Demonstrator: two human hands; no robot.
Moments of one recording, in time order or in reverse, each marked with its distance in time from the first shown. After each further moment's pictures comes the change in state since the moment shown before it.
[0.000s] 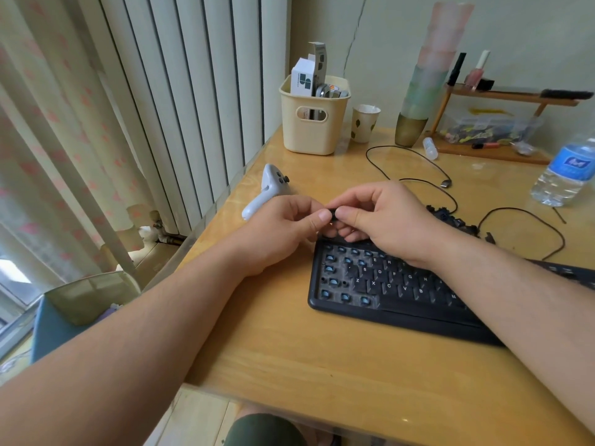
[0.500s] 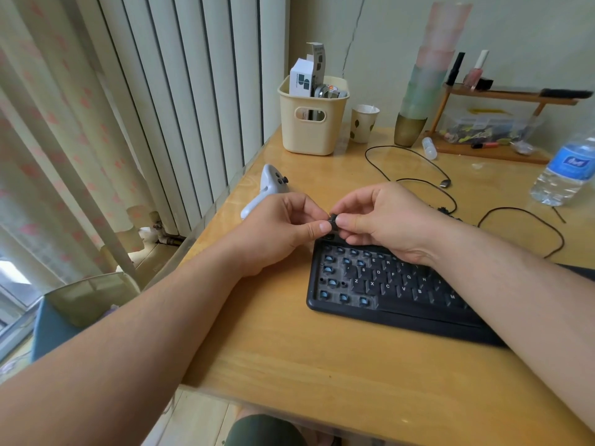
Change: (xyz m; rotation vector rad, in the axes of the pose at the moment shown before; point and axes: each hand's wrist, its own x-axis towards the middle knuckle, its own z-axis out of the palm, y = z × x) left_hand 0.000 0.000 -0.002 -0.078 0.023 -0.030; right_hand 0.002 -0.006 -0.003 0.161 -0.009 0.223
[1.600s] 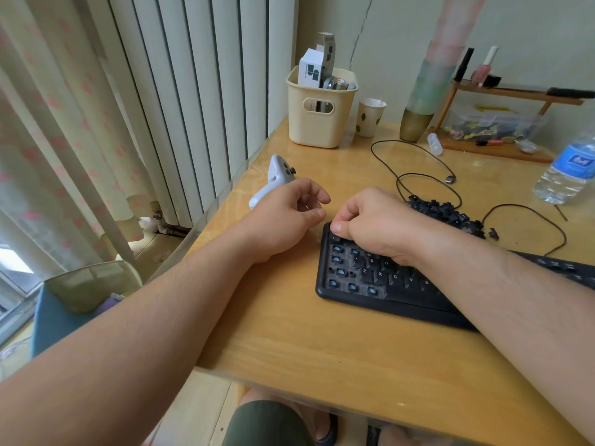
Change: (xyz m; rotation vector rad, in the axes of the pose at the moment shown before) left_hand 0.005 -0.008 -0.002 0.151 0.112 0.015; right_hand -0.009 -0.010 0.031 -0.601 0.104 0.070
